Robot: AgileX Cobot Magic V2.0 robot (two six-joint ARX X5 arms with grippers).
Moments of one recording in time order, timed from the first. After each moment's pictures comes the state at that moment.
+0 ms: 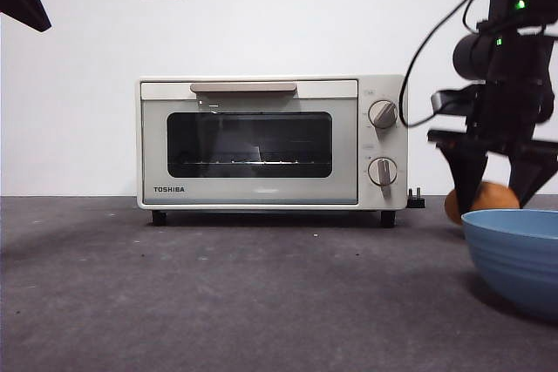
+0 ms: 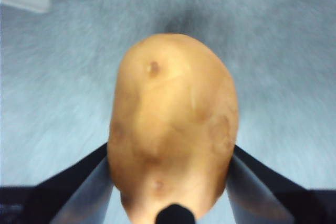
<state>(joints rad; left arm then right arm) -0.05 1.21 1.21 -0.95 0.49 0.00 0.11 2.01 1.60 -0.95 -0.08 -0.08</state>
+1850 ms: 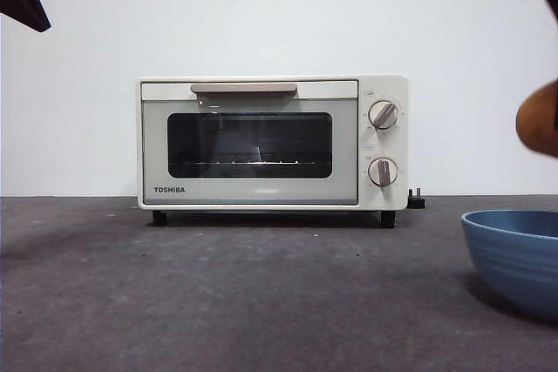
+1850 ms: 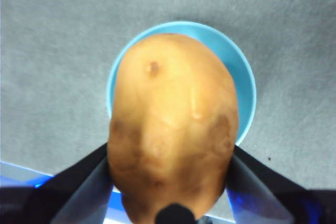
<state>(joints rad) -0.05 1.21 1.21 -0.96 0.49 0.00 0.39 1.01 0.85 -1.00 -0.08 0.21</state>
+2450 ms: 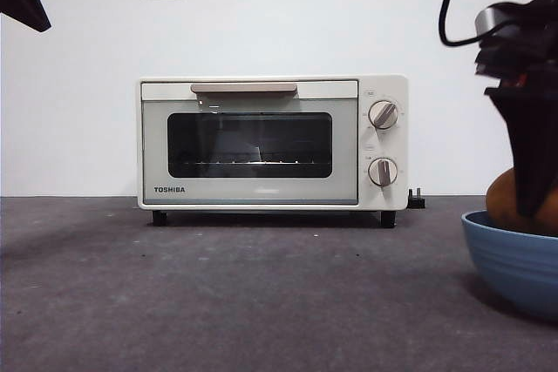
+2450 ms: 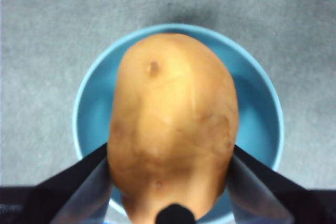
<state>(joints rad) -0.05 1.21 1.21 -0.96 0.49 0.00 0.39 1.28 0.85 -0.88 -0.08 0.21</state>
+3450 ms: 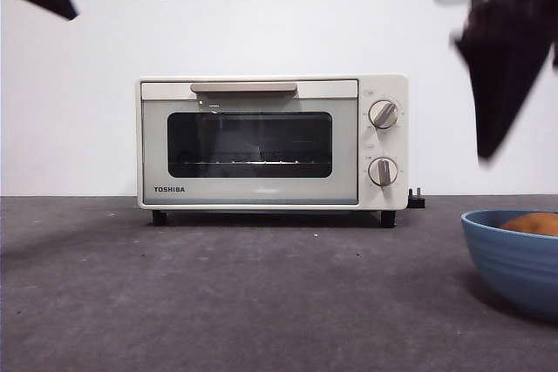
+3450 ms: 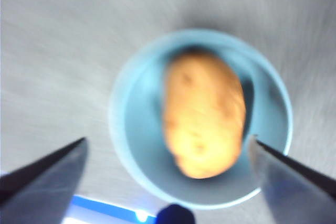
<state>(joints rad) -0.12 1.21 1.21 -0.81 0.49 -0.03 0.43 1.17 0.94 -0.96 -0.10 0.24</state>
